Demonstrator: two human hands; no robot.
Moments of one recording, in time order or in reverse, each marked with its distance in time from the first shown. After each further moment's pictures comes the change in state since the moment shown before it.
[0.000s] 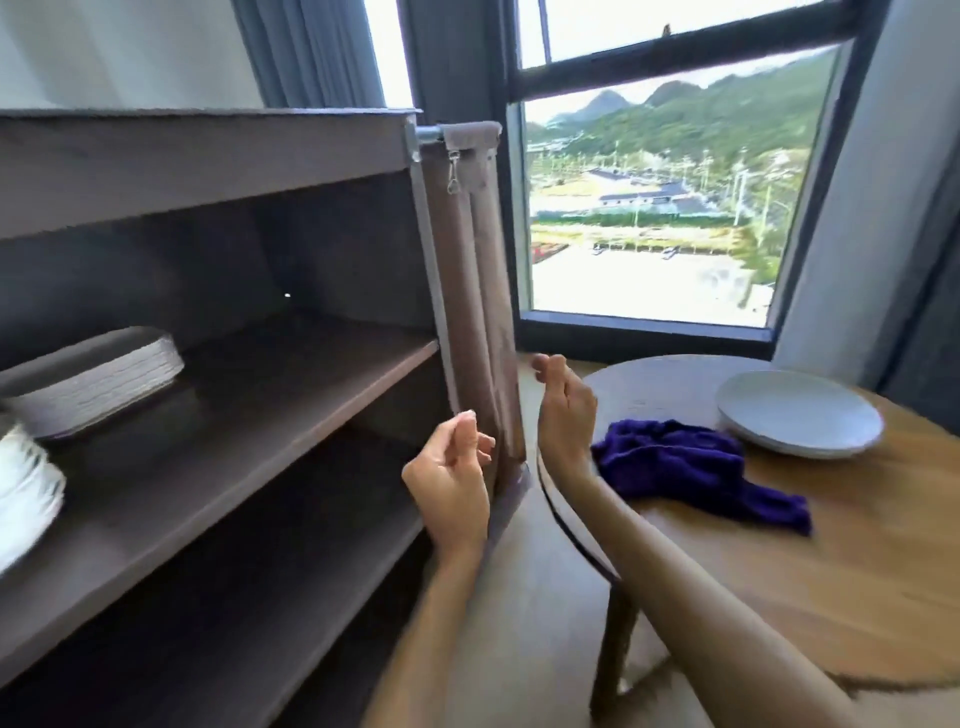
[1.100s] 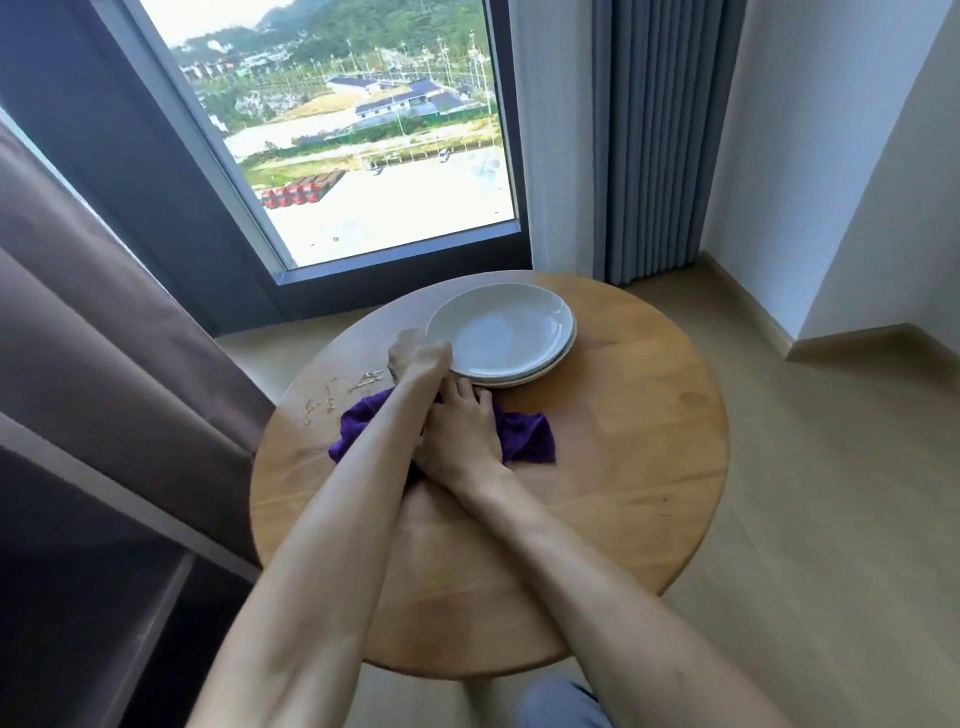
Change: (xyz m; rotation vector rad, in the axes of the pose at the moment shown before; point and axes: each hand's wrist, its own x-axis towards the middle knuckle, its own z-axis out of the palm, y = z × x) left_hand -0.025 -0.068 0.387 0.688 -0.823 -0.335; right_hand 0.073 0.151 -0.198 -1.065 -0.228 0.096
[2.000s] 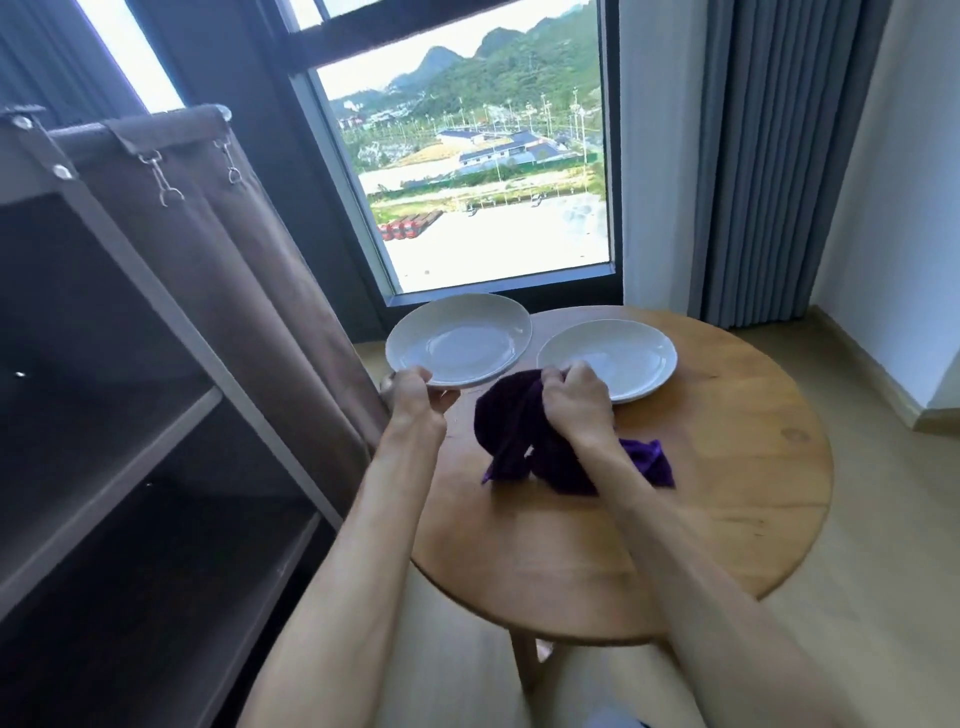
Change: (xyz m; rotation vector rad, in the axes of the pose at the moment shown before) left_hand -0.056 -0.060 -0.130 -1.275 0.181 -0.261; right_hand 0.001 -0.023 -0.072 0.635 0.082 0.460
